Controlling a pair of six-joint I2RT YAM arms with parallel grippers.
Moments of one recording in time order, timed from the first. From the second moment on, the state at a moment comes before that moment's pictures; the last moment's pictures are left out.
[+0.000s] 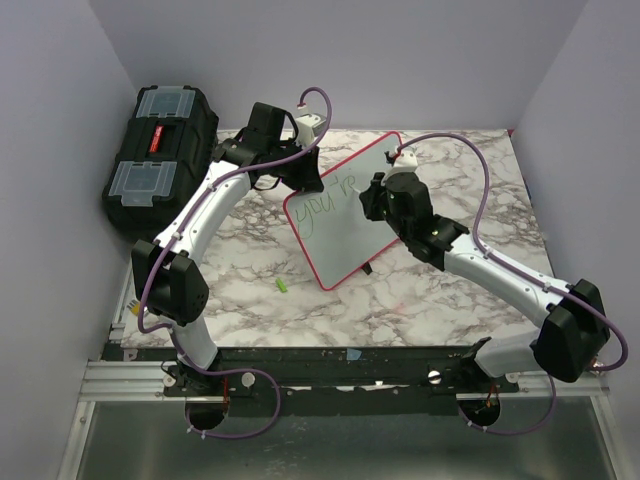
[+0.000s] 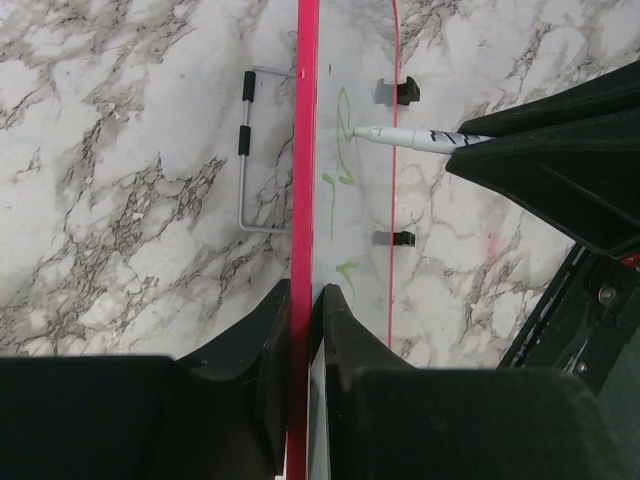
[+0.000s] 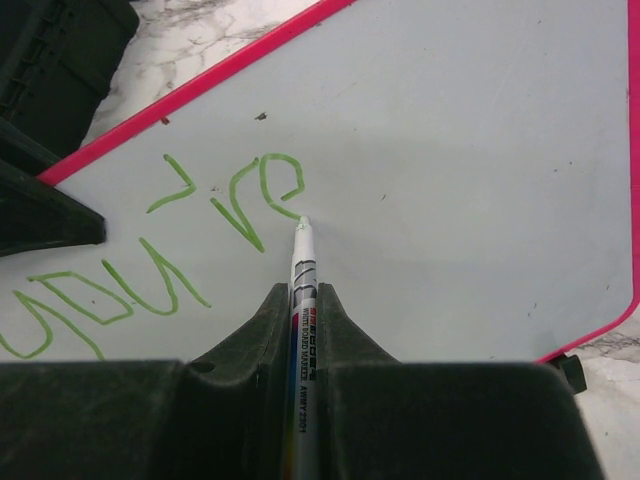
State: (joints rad) left arm -0.40 1.74 1.74 -0.74 0.58 0.07; right arm 0.70 1.37 1.06 -0.03 0.33 0.39
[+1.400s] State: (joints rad) left arm -0.41 1.74 1.76 -0.72 0.58 0.07; right arm 0.70 1.19 0.98 0.01 0.42 0.34
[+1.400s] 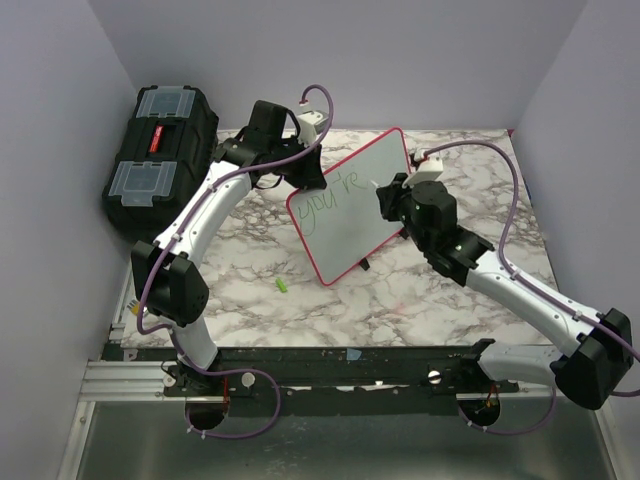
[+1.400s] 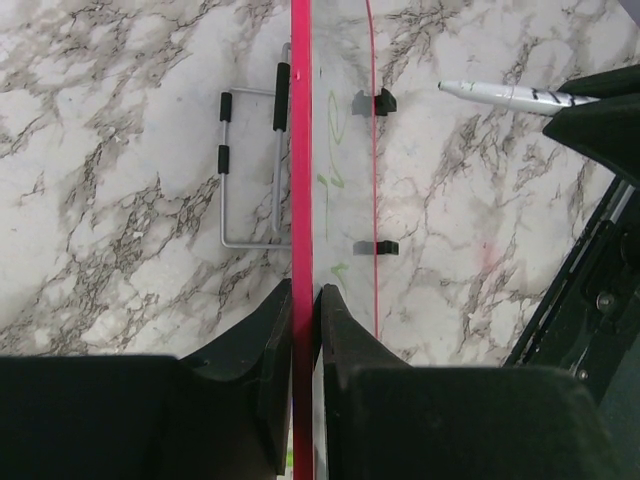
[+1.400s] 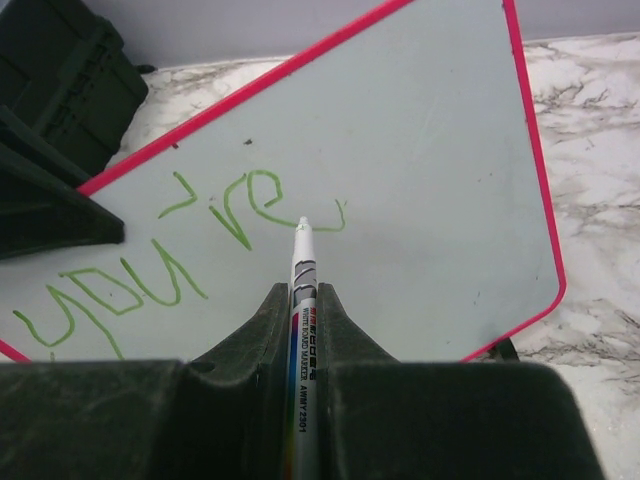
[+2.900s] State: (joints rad) left arm -0.38 1.69 1.59 -0.51 0.56 -0.03; right arm 0.70 1.15 0.77 0.06 -0.06 0.32
